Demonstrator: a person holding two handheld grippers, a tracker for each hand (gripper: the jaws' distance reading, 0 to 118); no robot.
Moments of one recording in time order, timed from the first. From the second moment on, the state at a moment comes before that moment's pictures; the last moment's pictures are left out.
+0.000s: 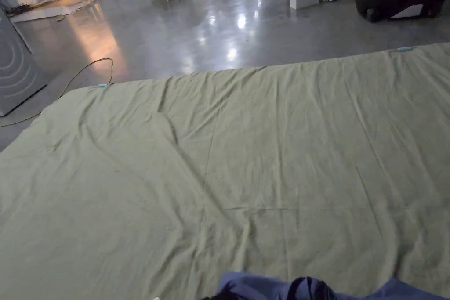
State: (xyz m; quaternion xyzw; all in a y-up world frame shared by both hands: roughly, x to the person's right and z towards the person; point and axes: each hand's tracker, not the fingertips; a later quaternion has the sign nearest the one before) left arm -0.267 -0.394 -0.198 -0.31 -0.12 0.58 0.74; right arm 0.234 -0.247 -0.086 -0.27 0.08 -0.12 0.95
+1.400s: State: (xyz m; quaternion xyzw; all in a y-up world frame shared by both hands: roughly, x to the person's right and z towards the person) left arm -0.072 -0.435 -0.230 -0.47 -0.26 0.23 0.81; right arm 0.234 -0.266 -0.081 -0.29 0.08 -0.11 0.95
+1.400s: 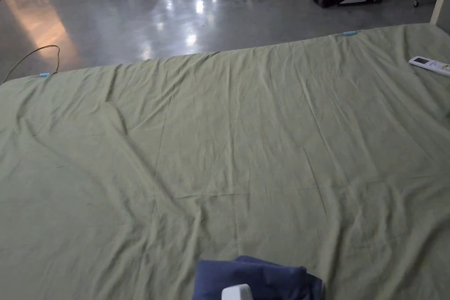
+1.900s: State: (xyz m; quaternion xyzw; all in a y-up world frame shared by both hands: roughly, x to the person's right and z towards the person) left arm -0.197 -0.307 -0.178 -0.31 -0.20 0.30 0.88; right arm 0.113 -0.309 -0.196 -0.37 0.27 -0.02 0.89
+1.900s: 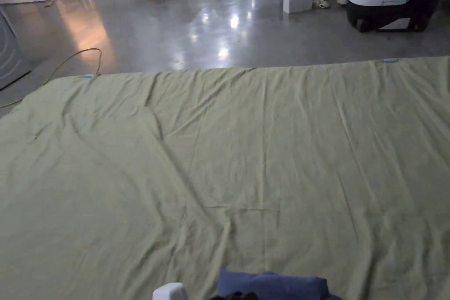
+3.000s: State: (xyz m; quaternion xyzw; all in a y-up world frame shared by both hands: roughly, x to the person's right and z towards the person) left arm -0.422 -0.317 -0.233 -0.48 -0.04 0.31 0.82; right arm 0.149 -0.333 -0.183 -0.40 0.27 -0.16 0.86
